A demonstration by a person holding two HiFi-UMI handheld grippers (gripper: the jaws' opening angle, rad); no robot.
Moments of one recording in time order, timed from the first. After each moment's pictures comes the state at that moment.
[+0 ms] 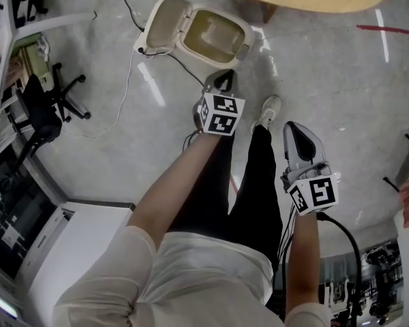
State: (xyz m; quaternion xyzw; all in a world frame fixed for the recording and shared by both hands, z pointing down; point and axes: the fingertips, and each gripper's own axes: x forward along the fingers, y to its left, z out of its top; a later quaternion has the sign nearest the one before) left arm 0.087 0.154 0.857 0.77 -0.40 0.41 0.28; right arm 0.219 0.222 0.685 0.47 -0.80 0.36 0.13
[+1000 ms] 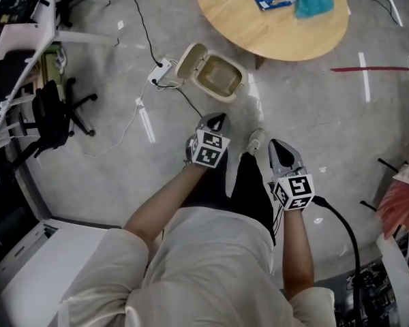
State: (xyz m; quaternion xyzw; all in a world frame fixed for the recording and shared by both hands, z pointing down) left arm 0.071 0.186 0.673 0.79 -0.37 0.38 0.29; right arm 0.210 0.228 0.566 0.44 -0.81 0.34 0.18
